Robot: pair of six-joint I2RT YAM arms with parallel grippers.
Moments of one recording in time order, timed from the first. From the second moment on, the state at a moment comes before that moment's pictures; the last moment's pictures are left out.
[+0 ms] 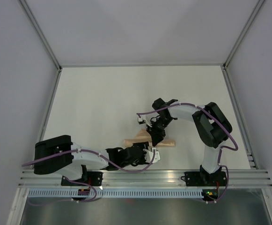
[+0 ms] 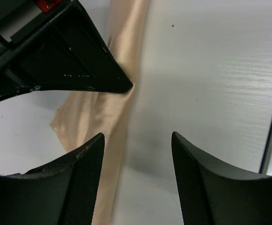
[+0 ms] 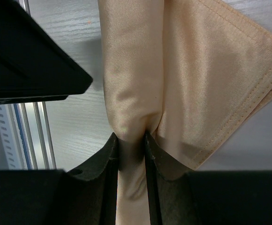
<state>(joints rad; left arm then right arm) -1.34 1.41 0.47 0.35 -0.27 0.38 0.59 1.92 1.13 -0.81 -0.75 -0.78</state>
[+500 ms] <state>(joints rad) -1.32 1.58 0.45 0.63 -0.36 0.38 0.59 1.92 1.13 -0.81 -0.75 -0.77</state>
